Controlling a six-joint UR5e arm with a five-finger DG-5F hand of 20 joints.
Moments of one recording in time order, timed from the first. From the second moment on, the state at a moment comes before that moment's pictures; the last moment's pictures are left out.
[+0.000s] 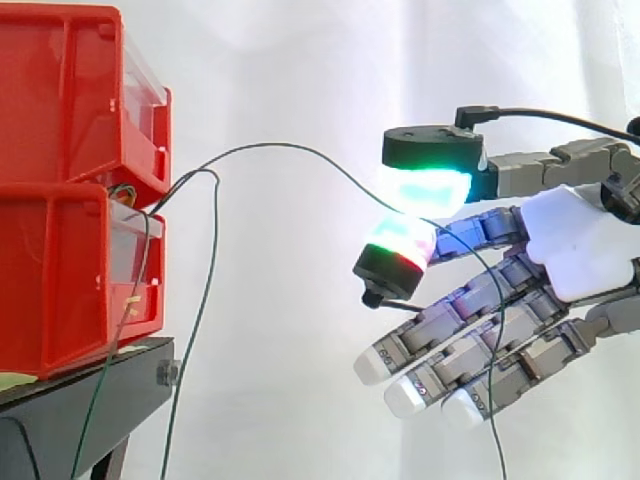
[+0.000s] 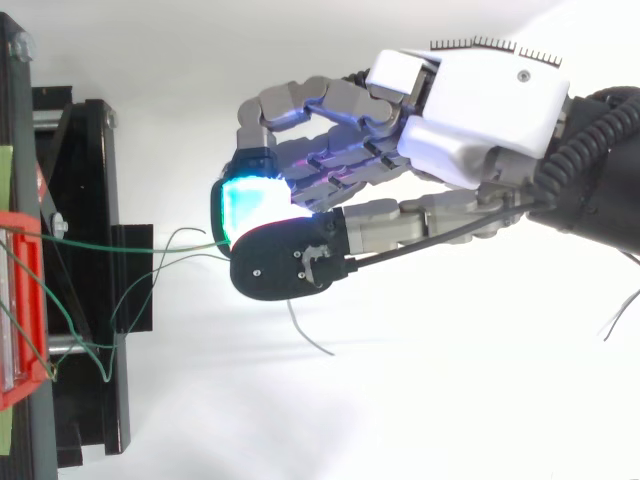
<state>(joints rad) 0.20 -2.24 -1.09 -3.27 -1.06 0.17</state>
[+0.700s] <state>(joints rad) 0.20 -2.24 -1.09 -3.27 -1.07 0.17</state>
